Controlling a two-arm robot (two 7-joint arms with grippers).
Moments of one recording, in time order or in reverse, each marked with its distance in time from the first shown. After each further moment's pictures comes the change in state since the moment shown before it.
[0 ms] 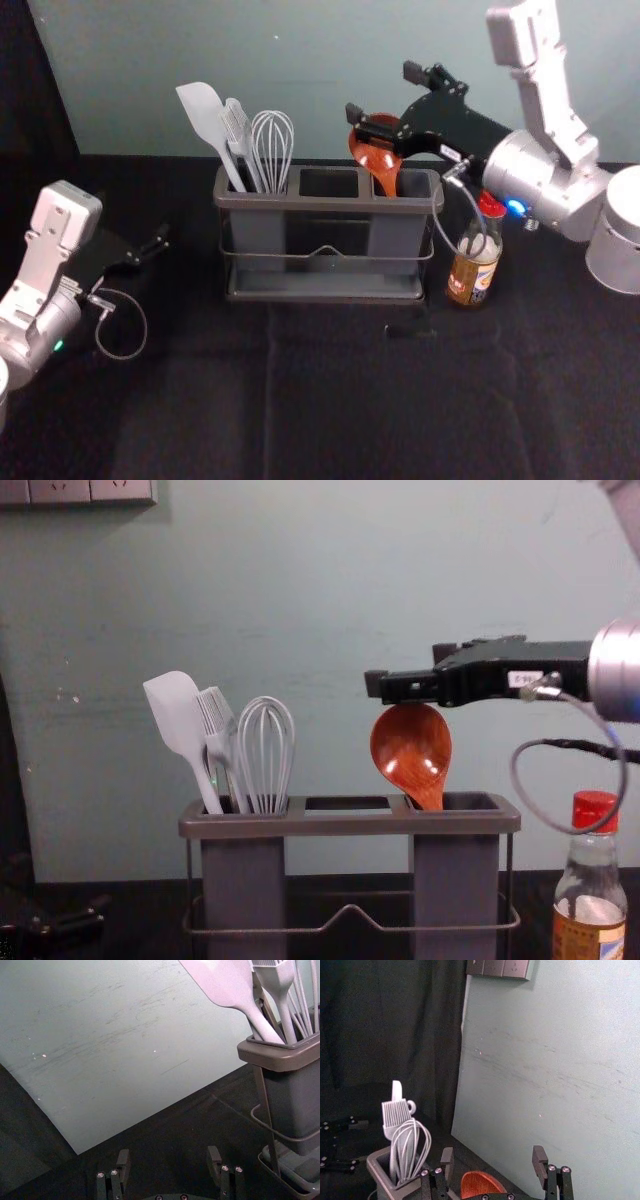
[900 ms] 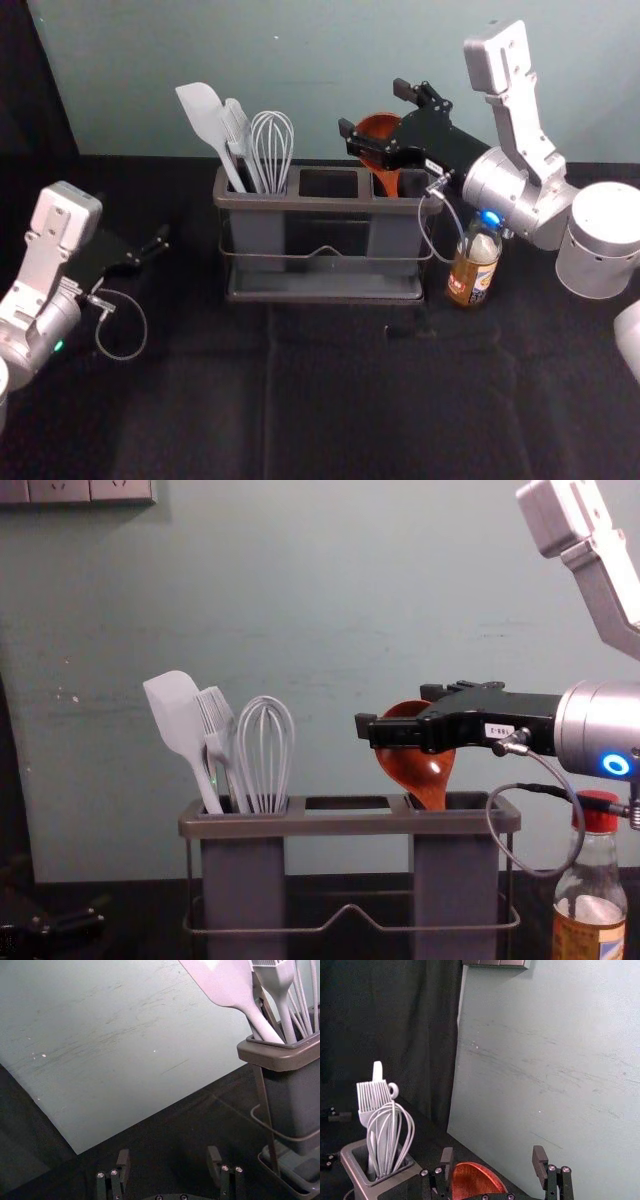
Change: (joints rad) left arm 0.000 0.000 0.000 0.000 0.000 0.000 0.000; right arm 0.053 -0.061 -0.029 0.210 -0.036 -0.151 0.009
